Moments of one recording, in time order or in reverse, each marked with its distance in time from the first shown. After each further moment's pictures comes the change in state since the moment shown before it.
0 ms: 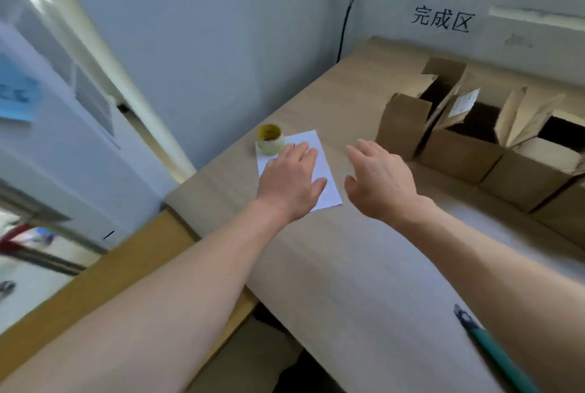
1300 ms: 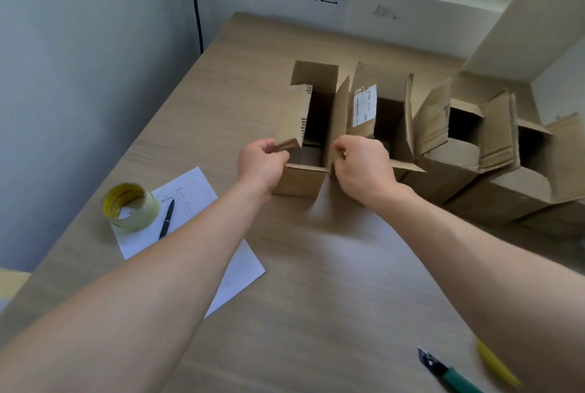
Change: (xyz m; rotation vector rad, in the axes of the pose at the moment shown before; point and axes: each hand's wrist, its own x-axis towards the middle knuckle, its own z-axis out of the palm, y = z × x) left_hand 0.252 0.057 0.128 -1.170 -0.235 -0.520; right_hand 0.109 0.158 0.044 0.187 0.091 0.637
